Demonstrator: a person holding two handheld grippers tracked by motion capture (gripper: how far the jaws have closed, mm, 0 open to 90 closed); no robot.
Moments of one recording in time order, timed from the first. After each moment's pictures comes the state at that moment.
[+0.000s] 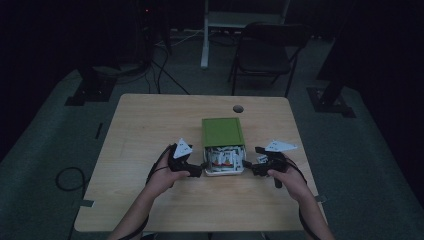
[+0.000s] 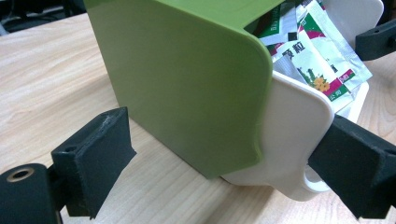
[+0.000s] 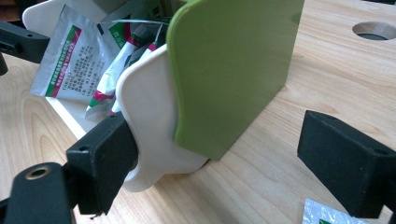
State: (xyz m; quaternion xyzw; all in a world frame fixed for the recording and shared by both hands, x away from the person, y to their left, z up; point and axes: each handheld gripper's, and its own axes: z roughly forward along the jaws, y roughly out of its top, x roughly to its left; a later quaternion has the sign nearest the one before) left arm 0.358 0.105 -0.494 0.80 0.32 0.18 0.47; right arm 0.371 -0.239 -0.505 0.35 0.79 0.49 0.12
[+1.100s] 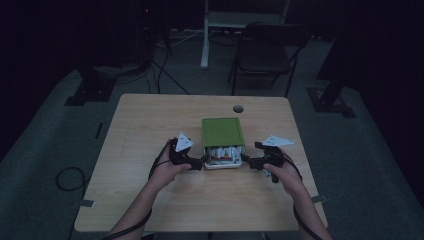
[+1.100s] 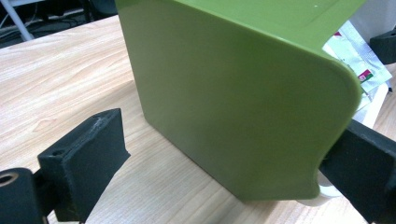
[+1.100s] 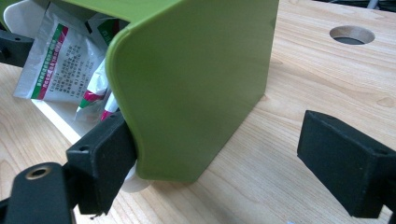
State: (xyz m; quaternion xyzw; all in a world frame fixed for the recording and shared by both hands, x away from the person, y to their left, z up) left arm 0.380 0.104 -0.497 0.80 0.34 0.20 0.46; right arm 0.389 -0.232 -0.507 0.37 0.78 0.48 0.14
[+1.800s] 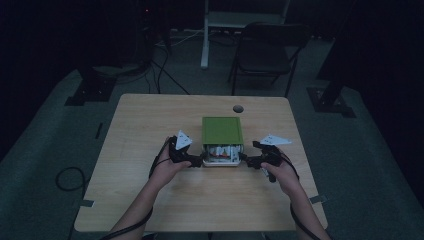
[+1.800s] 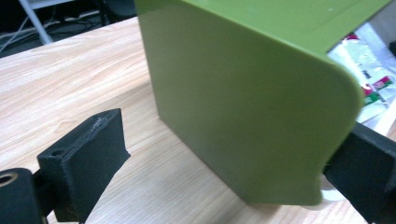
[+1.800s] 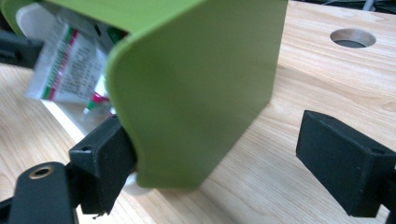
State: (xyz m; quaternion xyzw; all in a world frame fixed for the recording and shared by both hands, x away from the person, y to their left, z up) left arm 0.383 0.104 -0.495 0.79 0.35 0.20 0.47; right arm 0.390 -0.225 -0.505 0.38 0.77 0.49 0.14
